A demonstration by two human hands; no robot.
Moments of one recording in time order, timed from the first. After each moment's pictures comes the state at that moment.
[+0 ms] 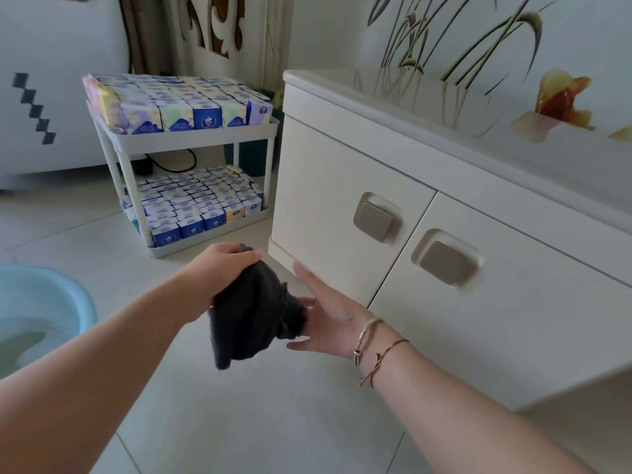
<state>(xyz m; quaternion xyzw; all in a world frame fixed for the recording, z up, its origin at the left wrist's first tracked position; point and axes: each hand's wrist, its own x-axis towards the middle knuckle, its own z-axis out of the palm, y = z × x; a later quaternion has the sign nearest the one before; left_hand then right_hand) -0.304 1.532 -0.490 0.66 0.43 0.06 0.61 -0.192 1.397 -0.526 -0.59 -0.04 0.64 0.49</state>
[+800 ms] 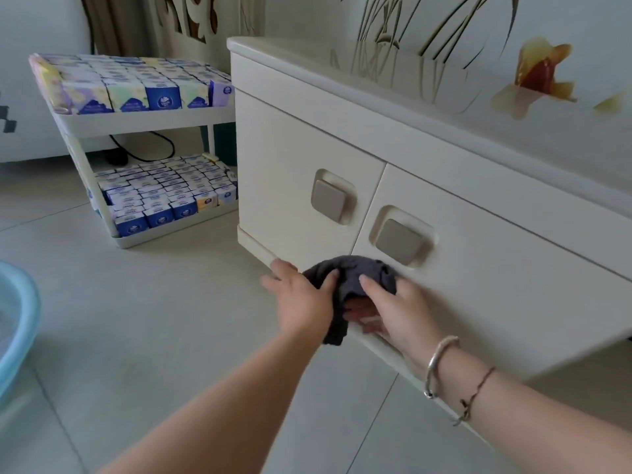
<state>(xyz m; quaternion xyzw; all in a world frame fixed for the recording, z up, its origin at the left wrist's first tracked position) -0.195 1.385 -0.542 0.67 0.48 0.21 0.53 -0.143 1.285 -0.508 -0.78 -0.17 0.26 0.55</state>
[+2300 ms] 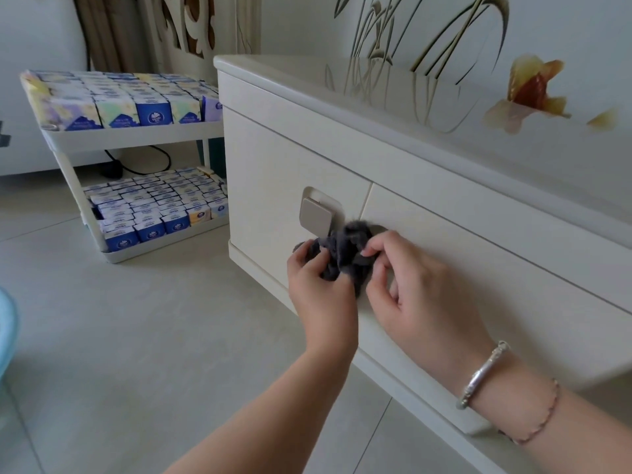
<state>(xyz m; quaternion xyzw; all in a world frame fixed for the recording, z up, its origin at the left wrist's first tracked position) -0.165 1.357 -0.504 0.52 0.33 0.44 0.66 -0.132 1.269 -0.445 -0.80 -0.52 -0.16 0.24</state>
